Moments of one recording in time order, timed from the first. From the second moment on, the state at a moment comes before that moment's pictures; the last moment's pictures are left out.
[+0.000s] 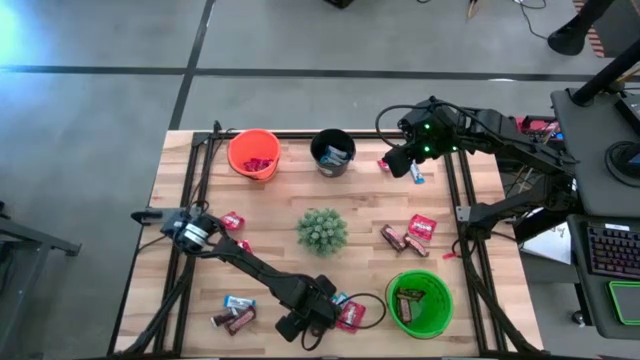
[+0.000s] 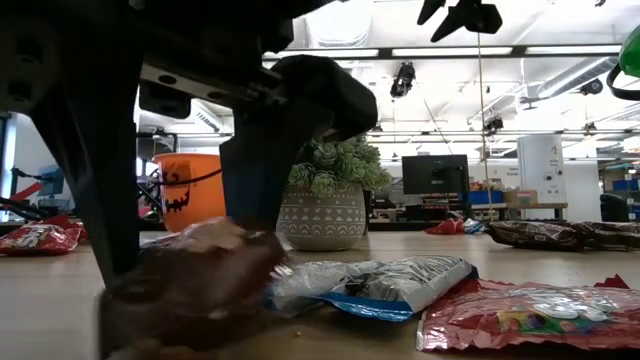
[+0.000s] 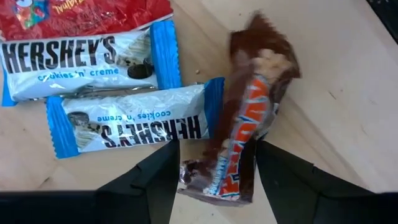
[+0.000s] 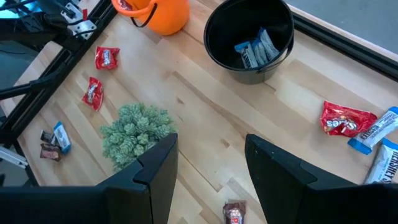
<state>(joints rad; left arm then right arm) -0.51 2.24 1.75 -0.85 0.09 0.23 -0.33 1.30 1.62 -1.16 -0.04 0.57</state>
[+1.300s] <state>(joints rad) -0.42 2.19 2.22 -1.41 0.06 0.07 -0.33 1.29 1.62 -1.21 -0.14 0.45</state>
